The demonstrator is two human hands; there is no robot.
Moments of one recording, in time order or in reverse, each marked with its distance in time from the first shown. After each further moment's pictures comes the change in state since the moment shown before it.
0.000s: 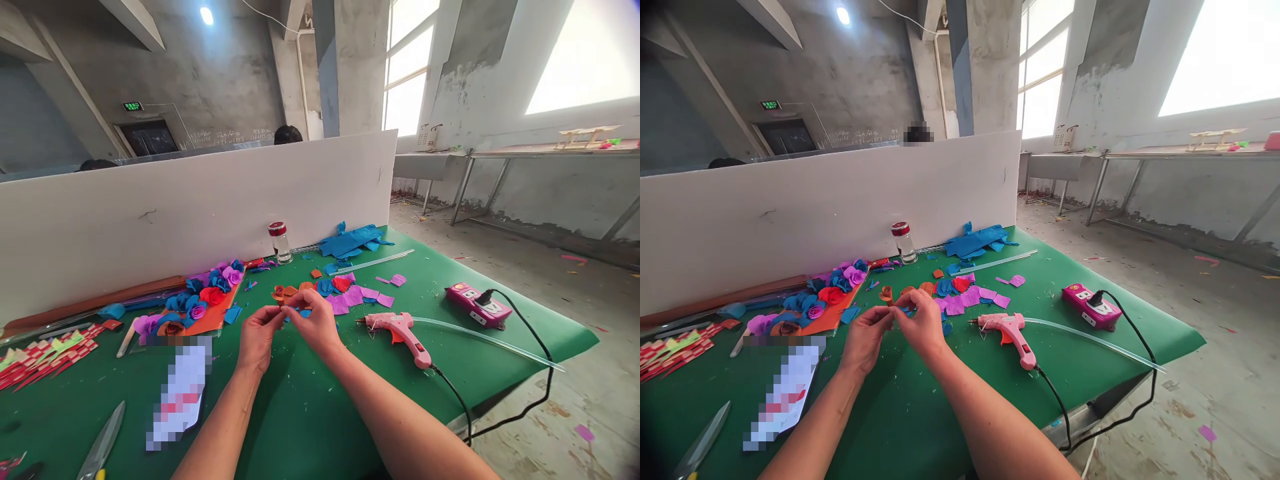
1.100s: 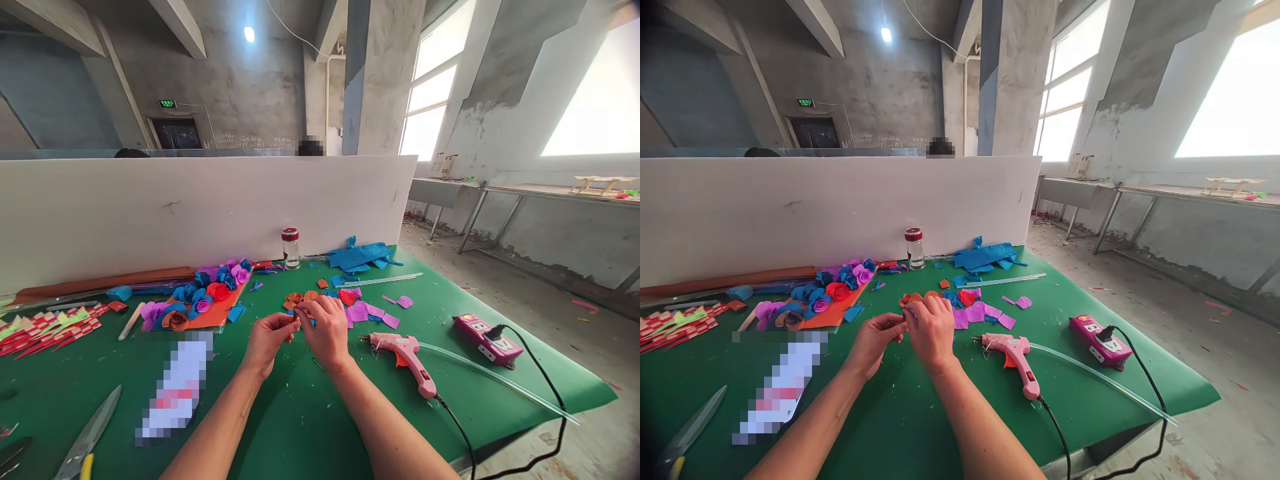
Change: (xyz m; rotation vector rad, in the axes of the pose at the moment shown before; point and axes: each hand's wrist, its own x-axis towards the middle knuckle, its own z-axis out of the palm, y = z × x) left_hand -0.008 0.001 0.002 0.001 -0.075 -0.089; right_hand 0.002 0.006 -0.005 -0.540 0.130 -0.488
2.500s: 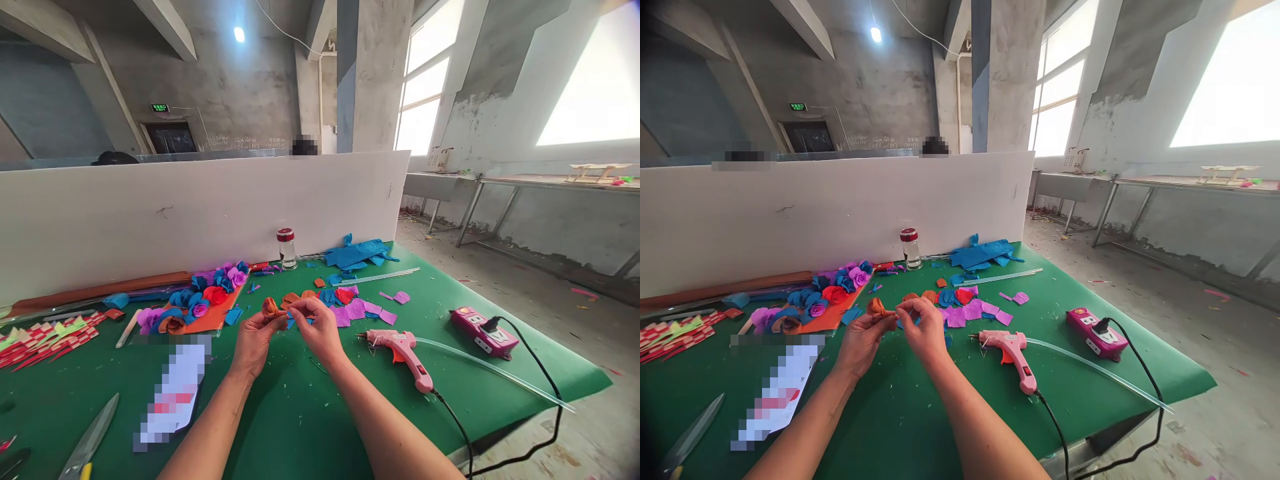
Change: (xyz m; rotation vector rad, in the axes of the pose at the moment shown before) left_hand 0.013 -0.006 -0.015 -0.065 0.060 0.098; right_hand 0.003 -0.002 0.003 0.648 -0.180 0.473
